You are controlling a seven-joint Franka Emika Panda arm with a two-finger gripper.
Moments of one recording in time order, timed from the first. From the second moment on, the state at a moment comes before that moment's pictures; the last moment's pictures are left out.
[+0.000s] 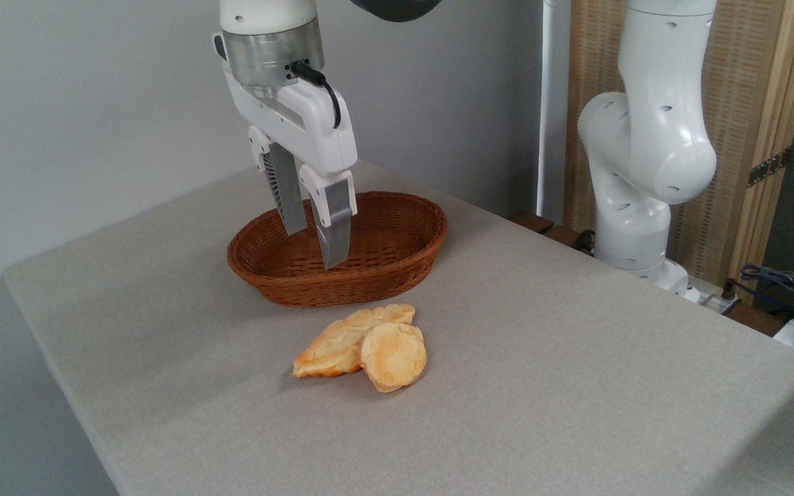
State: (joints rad) arm -0.42 -0.11 0.29 -1.81 -0.05 1.71 0.73
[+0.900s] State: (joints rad) arm -0.04 -0.11 -0.04 -1.81 -0.06 1.69 0.74
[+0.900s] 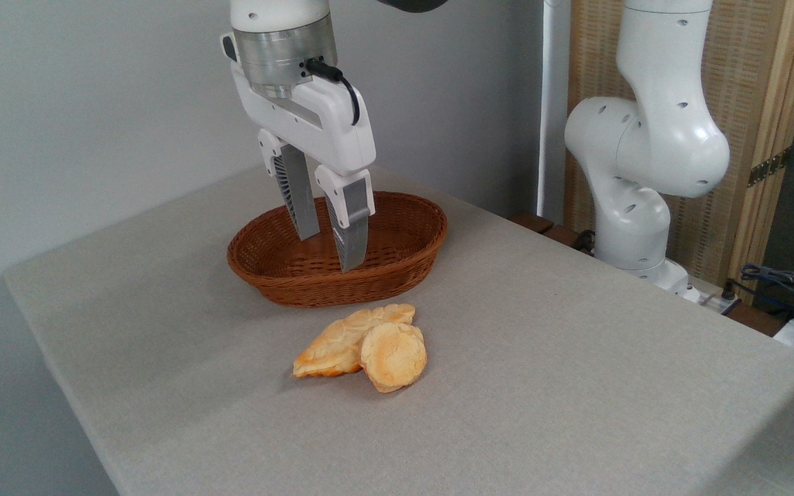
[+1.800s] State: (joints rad) arm 0.03 -0.10 -0.12 -1.81 -0.06 1.66 0.75
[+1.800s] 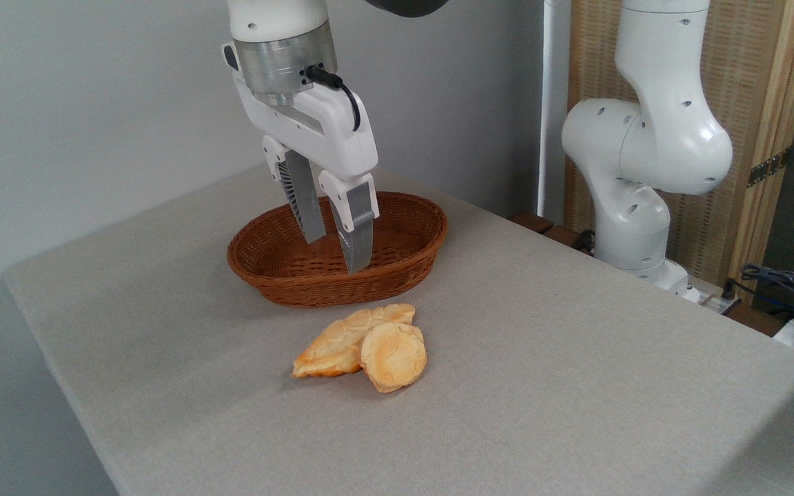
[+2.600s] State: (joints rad) arm 0.02 -0.13 -0.03 -2.07 -0.06 1.87 0.92
